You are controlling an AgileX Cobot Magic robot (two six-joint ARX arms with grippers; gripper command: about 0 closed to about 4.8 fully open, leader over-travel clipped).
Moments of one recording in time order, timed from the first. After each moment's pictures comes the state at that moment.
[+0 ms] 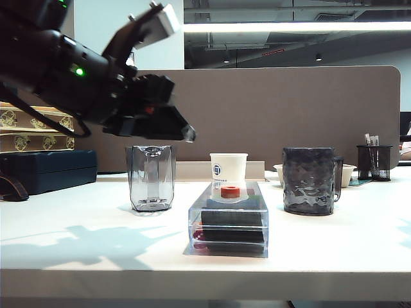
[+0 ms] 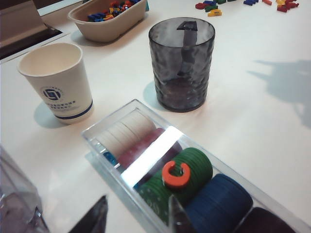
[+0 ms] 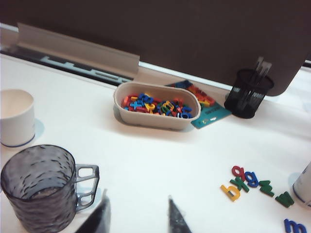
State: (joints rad) left arm -0.70 1.38 0.51 0.55 0.11 0.18; right arm -0.01 0.78 0.60 -0.03 -0.15 -0.22
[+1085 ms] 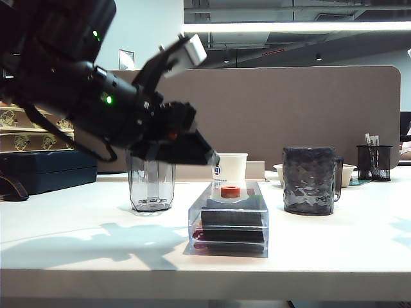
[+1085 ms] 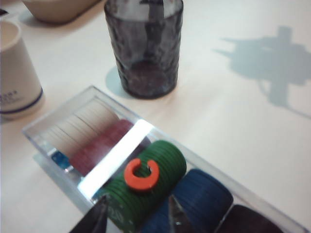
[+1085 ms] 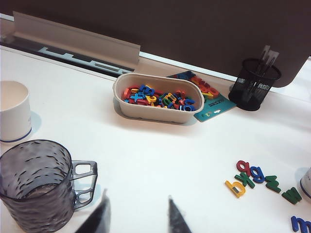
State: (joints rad) left arm -0.70 1.54 0.58 0.57 0.23 0.18; right arm -0.01 0.84 0.60 0.00 -0.15 -0.21
